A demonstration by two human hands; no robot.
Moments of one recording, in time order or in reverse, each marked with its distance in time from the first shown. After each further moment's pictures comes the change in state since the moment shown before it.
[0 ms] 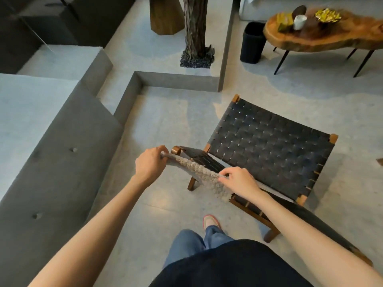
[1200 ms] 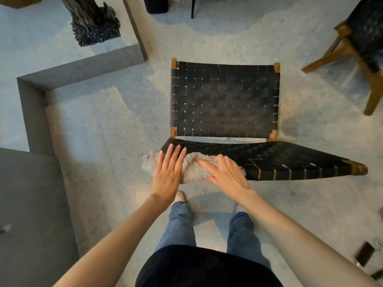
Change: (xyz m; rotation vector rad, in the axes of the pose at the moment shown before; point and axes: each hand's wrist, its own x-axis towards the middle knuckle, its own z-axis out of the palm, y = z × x) left_hand 0.076 -0.010 0.112 0.428 -0.188 0.922; right_hand 0.039 -0.012 0.096 -0.544 0.308 0.111
